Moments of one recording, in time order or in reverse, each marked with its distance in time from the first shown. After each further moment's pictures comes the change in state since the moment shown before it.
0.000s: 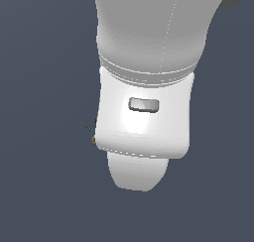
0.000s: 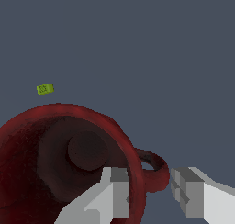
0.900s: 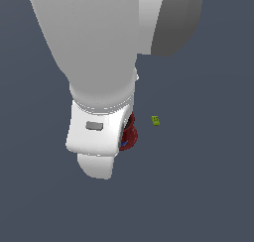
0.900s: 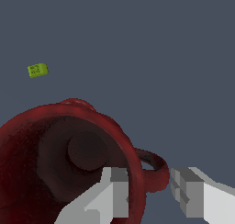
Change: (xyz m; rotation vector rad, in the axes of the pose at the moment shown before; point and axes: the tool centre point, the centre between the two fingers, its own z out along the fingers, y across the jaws) arm -0.054 -0.017 0.066 -0.001 0.000 -0.001
